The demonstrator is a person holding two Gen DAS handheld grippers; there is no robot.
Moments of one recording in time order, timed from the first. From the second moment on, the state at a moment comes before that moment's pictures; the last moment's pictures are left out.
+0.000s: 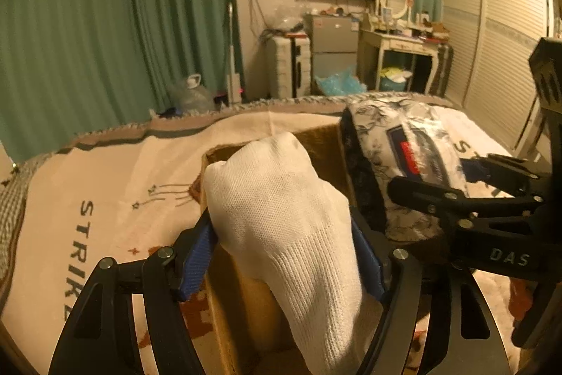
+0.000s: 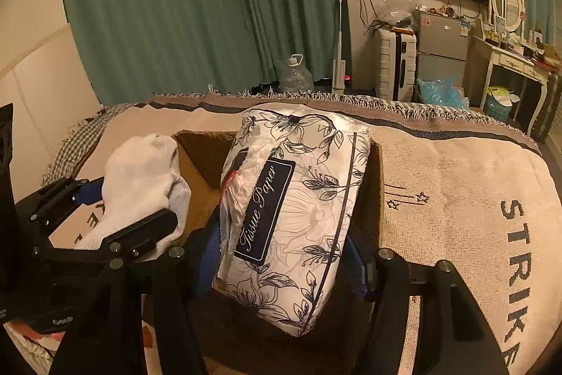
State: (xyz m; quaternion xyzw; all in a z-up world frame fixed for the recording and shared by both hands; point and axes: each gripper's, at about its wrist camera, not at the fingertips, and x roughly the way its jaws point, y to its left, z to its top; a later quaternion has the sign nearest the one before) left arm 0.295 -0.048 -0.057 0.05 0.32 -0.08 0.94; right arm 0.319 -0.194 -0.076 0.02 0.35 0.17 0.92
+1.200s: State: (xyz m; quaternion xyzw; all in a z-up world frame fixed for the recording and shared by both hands) left arm 0.055 -0.004 0.084 0.04 0.21 -0.04 0.98; right arm 0.026 -0.196 0.100 -0.06 0.23 0.08 0.97
